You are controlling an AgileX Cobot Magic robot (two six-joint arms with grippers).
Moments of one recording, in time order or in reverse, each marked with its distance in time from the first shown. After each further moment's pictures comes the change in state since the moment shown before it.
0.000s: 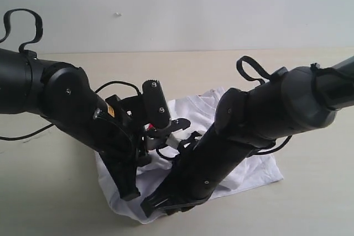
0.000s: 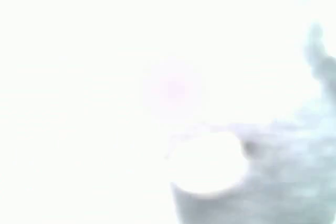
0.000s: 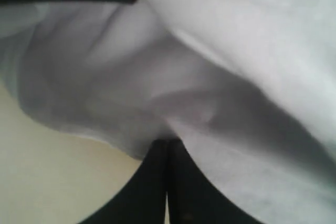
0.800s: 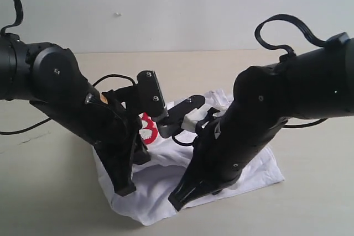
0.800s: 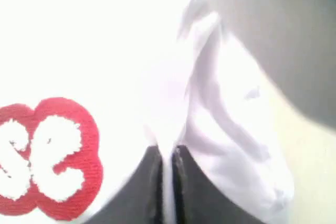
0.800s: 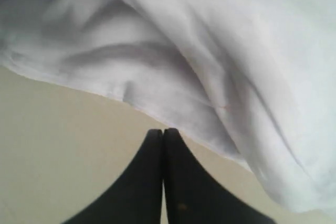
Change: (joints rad) left arm 0.038 -0.029 -0.021 -0.075 0.108 0.072; right arm 0.009 -0.225 0.018 -0.497 0.094 0.342
